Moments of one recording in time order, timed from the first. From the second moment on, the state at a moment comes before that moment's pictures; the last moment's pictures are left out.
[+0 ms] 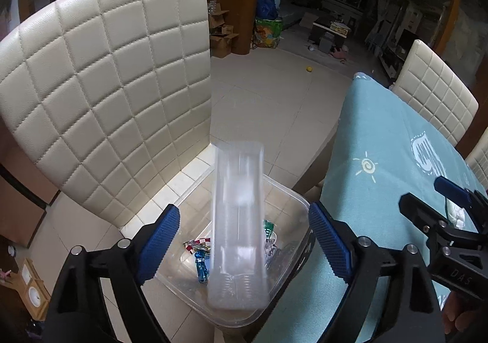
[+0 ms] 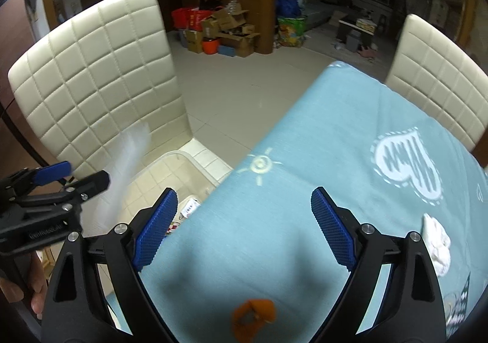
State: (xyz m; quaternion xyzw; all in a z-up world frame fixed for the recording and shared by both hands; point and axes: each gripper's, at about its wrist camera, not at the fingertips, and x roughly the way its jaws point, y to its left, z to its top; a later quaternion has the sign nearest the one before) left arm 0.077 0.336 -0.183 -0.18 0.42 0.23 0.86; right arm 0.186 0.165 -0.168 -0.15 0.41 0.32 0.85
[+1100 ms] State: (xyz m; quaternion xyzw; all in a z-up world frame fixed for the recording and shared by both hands) left arm 0.139 0.065 -0.151 -0.03 0.46 -0.02 0.89; right arm 0.147 -0.153 -0.171 -0.01 0.46 0.05 0.89
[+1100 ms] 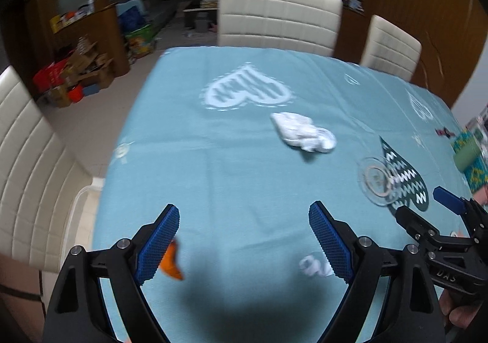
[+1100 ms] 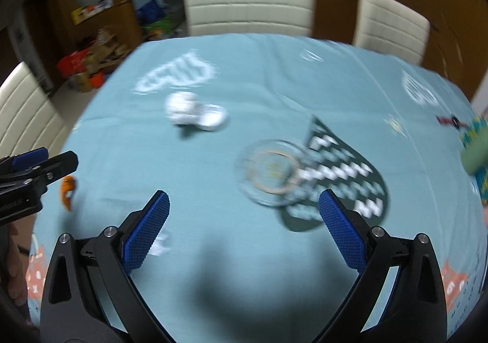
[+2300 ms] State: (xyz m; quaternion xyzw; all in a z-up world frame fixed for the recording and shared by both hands) left arm 0.284 -0.028 -0.219 0.09 0.50 -0.11 0.86; right arm 0.224 -0.170 -0.234 -0.04 0.46 0.10 0.88
